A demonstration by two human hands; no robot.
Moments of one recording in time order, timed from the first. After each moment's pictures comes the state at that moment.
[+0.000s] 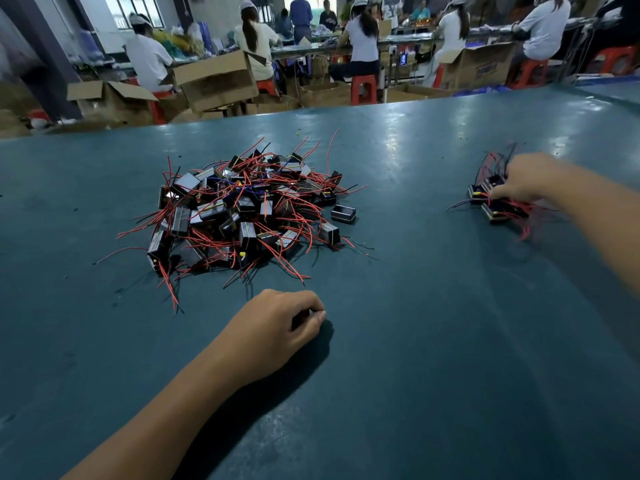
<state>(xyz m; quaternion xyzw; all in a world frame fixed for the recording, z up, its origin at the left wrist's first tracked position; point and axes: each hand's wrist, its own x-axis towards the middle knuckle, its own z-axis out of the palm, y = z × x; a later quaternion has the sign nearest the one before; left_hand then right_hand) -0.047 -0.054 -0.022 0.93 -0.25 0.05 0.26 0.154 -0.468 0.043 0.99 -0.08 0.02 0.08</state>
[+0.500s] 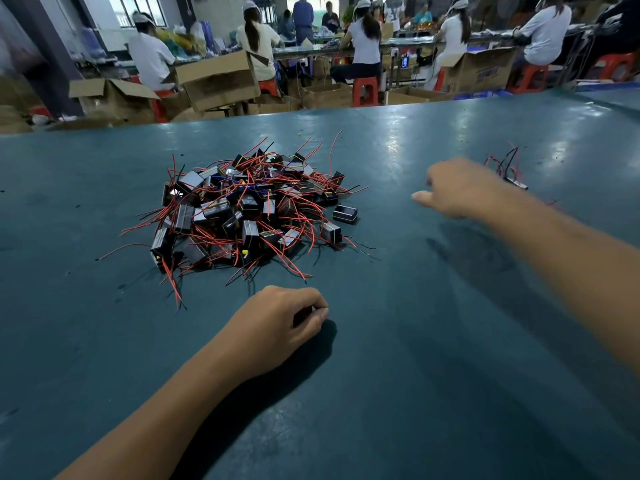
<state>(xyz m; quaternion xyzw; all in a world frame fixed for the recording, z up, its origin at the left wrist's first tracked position) -0.049 -0.054 -0.019 0.93 -0.26 0.06 0.26 0.113 -0.352 0.054 1.00 0.02 0.06 0.03</state>
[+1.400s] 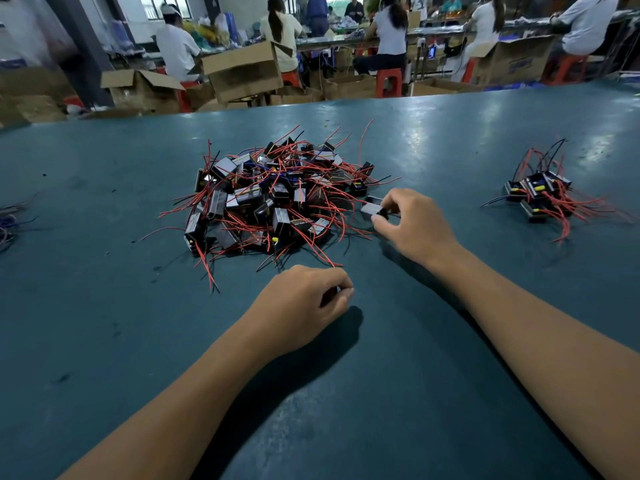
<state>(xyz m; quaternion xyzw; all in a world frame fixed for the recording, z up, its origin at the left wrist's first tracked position) -0.044 -0.047 -0.018 0.93 -0.25 0.10 0.26 0.088 -0.258 -0.030 0.92 0.15 0.21 -0.29</state>
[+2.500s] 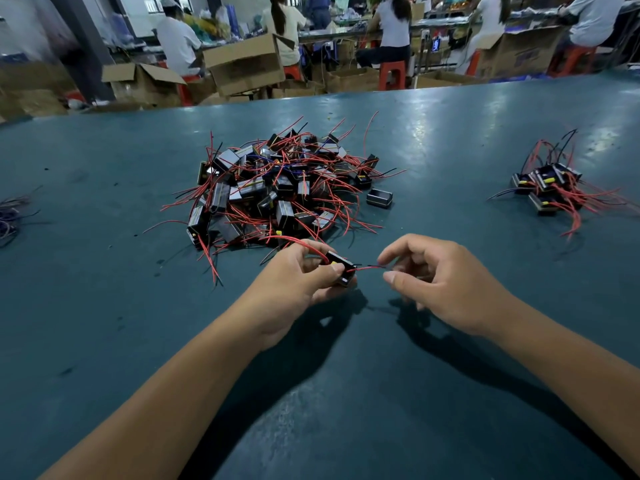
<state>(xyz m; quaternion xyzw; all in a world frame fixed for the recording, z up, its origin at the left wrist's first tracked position) -0.041 -0.048 -0.016 0.64 -0.01 -0.09 0.76 -0.027 -0.271 -0.015 0.84 0.24 0.01 -0.49</state>
